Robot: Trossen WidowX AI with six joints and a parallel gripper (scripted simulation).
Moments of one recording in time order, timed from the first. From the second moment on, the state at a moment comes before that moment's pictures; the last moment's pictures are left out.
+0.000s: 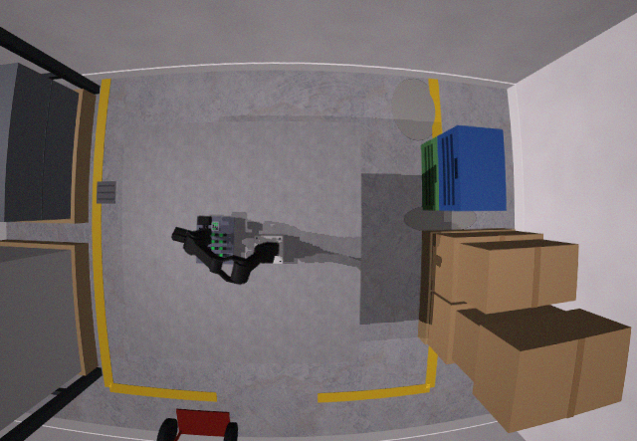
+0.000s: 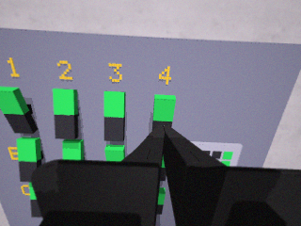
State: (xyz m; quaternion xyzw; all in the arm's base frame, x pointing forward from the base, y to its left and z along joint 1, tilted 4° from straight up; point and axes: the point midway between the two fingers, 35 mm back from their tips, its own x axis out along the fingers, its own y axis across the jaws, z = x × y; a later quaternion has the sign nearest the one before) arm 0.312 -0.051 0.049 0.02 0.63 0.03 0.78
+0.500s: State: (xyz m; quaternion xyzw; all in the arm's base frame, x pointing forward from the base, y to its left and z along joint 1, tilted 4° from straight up) arm 0.299 -0.046 0.110 0.02 0.64 0.02 0.77
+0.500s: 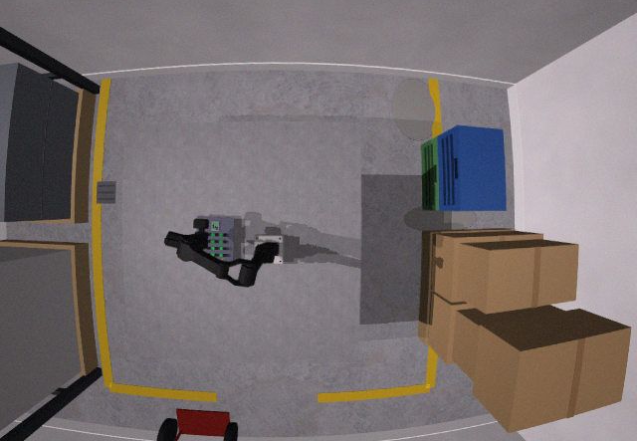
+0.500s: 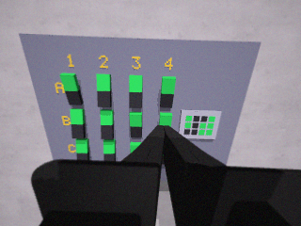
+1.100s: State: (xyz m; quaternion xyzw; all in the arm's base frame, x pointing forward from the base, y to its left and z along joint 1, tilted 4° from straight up) arm 0.266 0.047 0.089 0.02 0.62 0.03 0.78
